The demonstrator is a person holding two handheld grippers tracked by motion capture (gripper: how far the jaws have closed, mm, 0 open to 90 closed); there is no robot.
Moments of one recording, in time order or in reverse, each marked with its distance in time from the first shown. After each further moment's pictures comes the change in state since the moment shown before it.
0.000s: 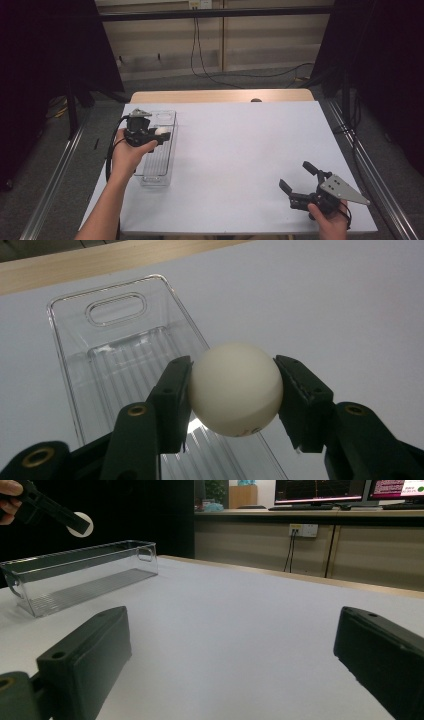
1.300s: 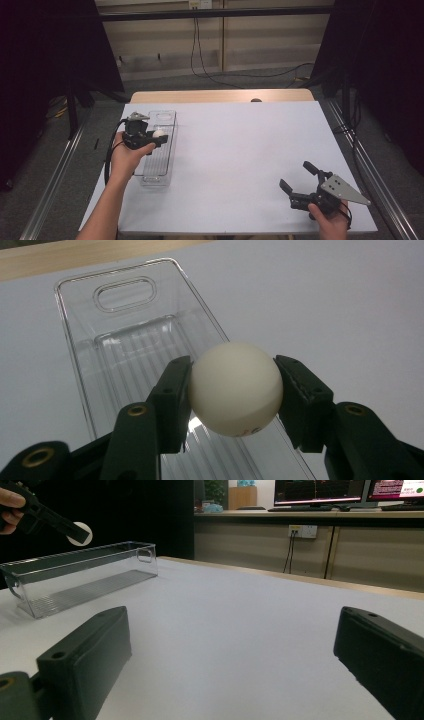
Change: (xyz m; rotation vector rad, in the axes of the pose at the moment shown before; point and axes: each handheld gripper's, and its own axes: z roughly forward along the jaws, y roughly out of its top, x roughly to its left) left arm 0.009 -0.011 0.004 0.016 0.014 -0.001; right arm 0.000 0.001 -0.001 -0.003 -0.003 0.002
